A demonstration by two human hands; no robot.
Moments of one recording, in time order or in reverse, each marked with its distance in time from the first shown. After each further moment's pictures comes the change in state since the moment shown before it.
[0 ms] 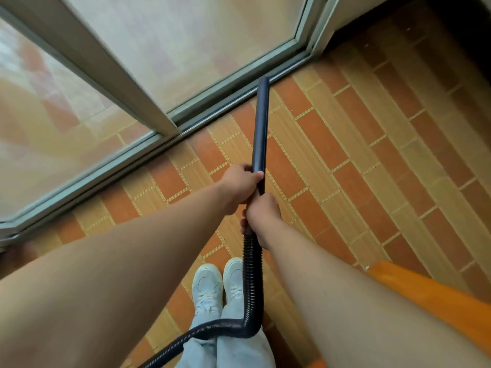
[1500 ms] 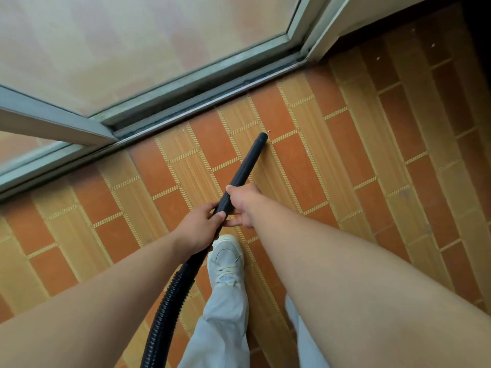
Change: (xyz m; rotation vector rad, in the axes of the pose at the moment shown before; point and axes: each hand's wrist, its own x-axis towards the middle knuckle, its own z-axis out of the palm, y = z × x) left_hand 0.161 0.010 0.057 0.082 -0.072 -0.123; right_hand 0.231 -0.138 -0.061 -0.143 -0.143 0.213
